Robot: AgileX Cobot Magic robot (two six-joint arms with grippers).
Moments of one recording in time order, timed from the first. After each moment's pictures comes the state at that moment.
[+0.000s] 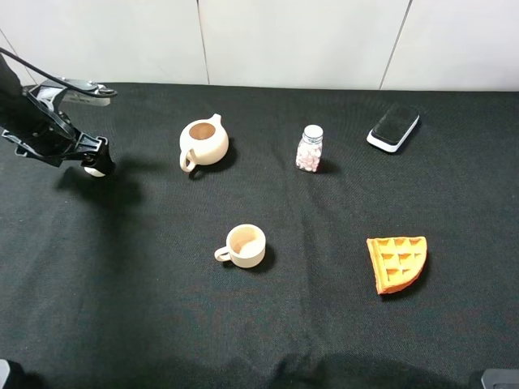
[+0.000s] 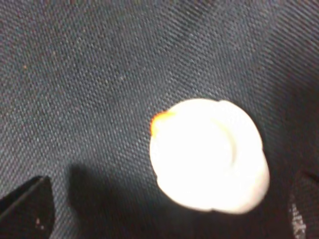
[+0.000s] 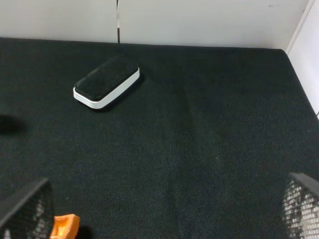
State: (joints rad) left arm 0.03 1.93 -0.95 -0.20 0.27 0.35; right arm 0.02 -0.01 -0.50 -0.06 1.02 0.00
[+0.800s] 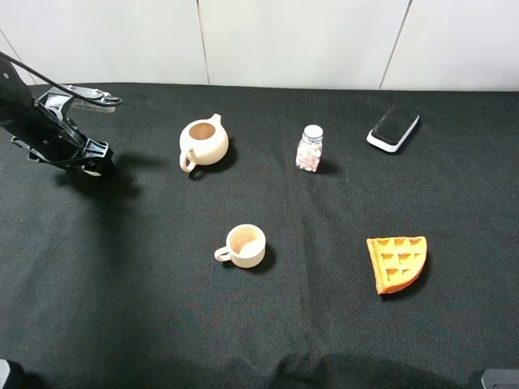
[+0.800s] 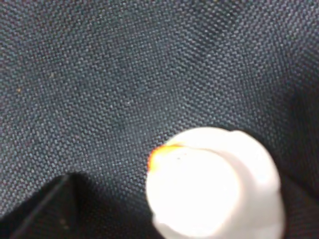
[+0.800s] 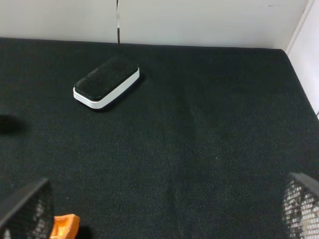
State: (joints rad) left arm 0.03 1.98 -0.95 -0.20 0.19 0.35; right arm 0.02 -0.01 -0.50 -0.06 1.02 0.00
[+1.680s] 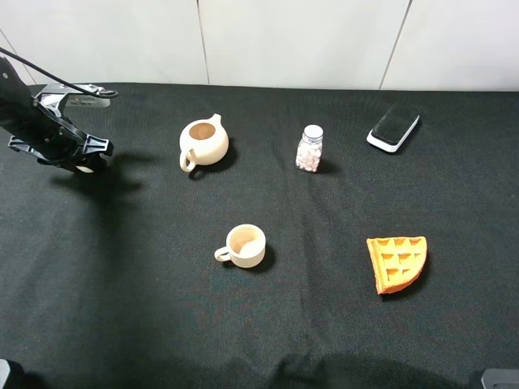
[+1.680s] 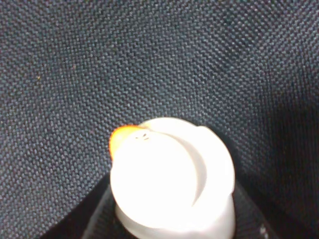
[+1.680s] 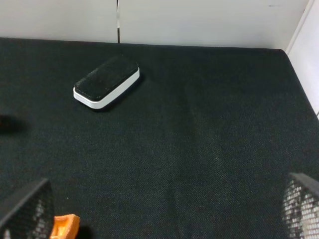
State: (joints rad) left arm 0.03 1.98 -0.95 -0.20 0.19 0.23; right arm 0.02 -0.01 -0.50 -0.06 1.02 0.00
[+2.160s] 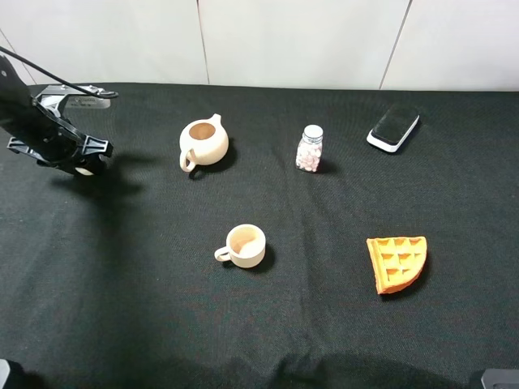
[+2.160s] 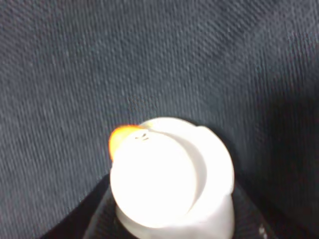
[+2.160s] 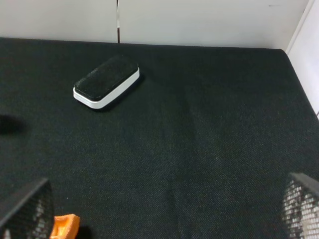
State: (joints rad) left arm 0.03 1.97 -0.95 -0.20 0.26 0.23; right arm 0.02 -0.01 -0.50 -0.06 1.02 0.00
